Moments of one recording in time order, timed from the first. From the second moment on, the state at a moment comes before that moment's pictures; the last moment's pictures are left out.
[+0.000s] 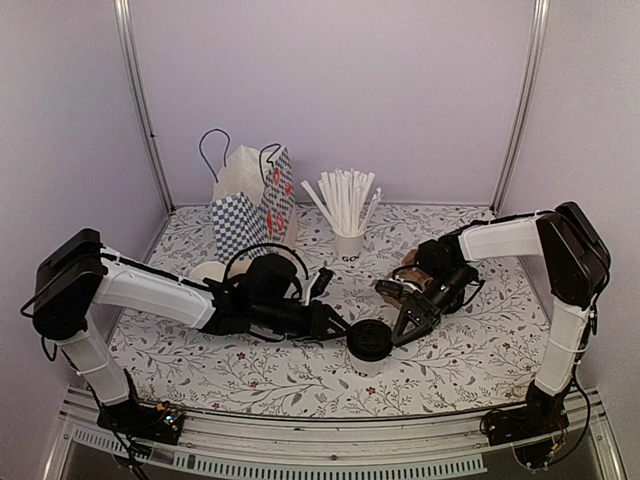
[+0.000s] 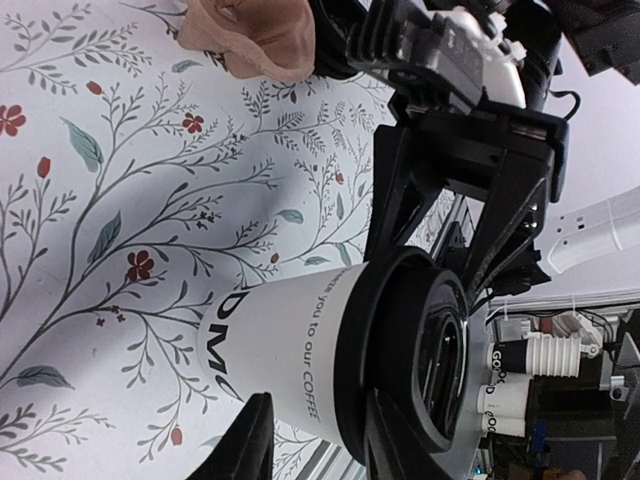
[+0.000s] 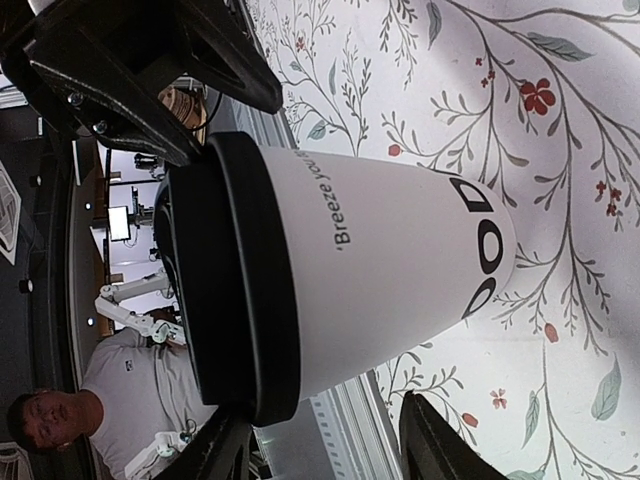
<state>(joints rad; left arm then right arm) -1.00 1.72 0.85 0.26 0.38 -0.87 0.54 1.92 1.17 -1.05 -1.05 -0.38</state>
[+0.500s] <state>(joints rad) -1.00 1.71 0.85 0.26 0.35 -0.86 0.56 1.92 1.21 -1.08 -1.03 -0.39</state>
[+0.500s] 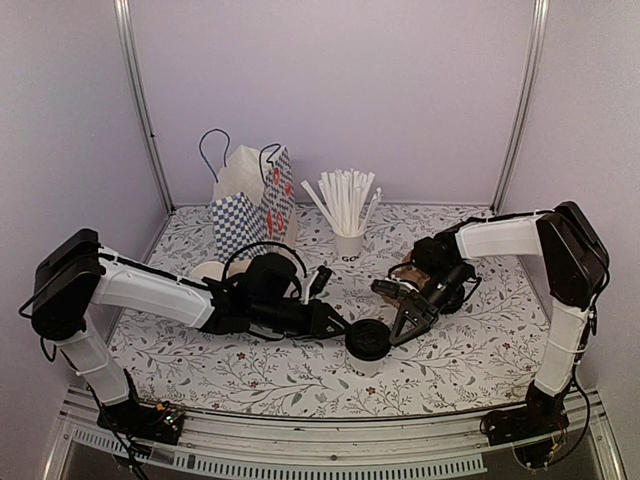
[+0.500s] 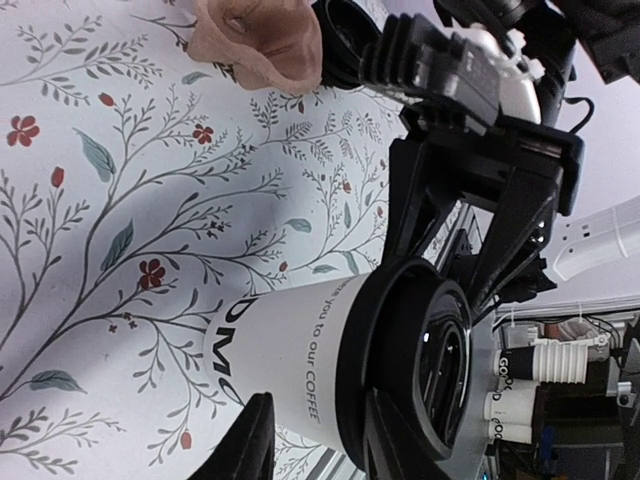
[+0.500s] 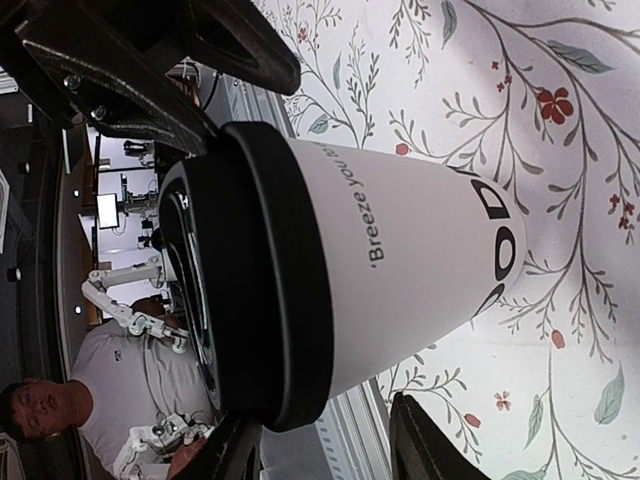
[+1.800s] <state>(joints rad) -1.05 1.56 0.91 -0.12 0.15 -0.76 0.59 1.89 1.36 -0.94 -0.73 -0.45</state>
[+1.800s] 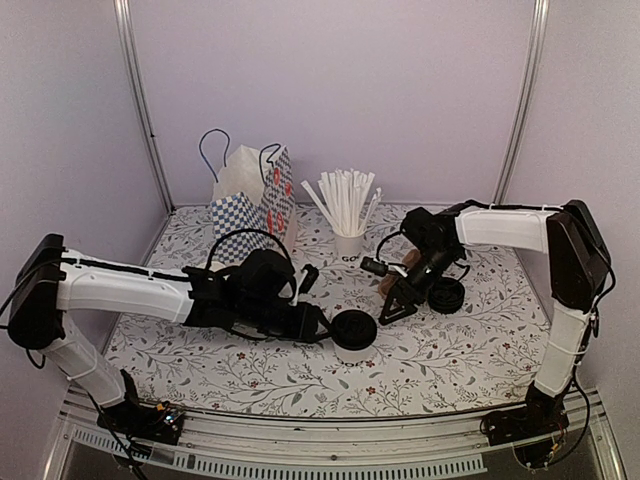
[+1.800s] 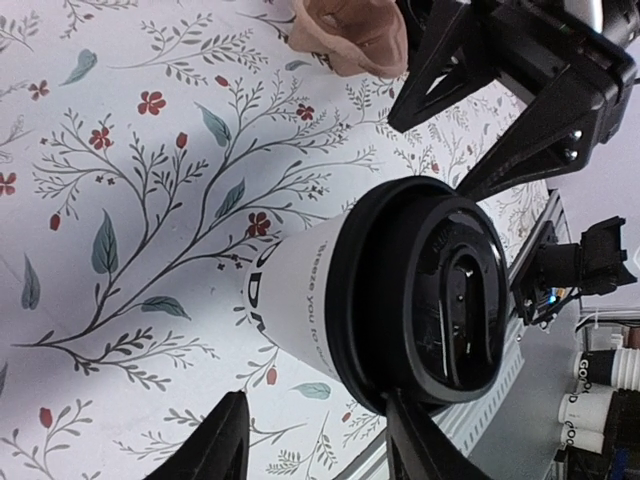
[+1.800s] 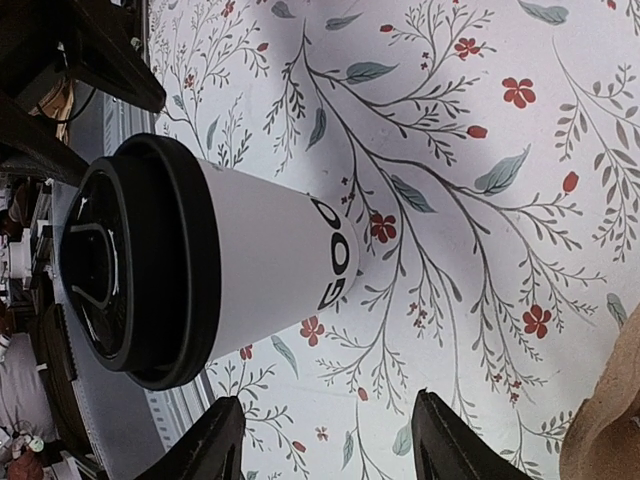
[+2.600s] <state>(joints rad) -0.98 1.53 0.86 0.04 0.19 -0.80 0.62 1.84 1.31 -0.98 -0.86 -0.48</state>
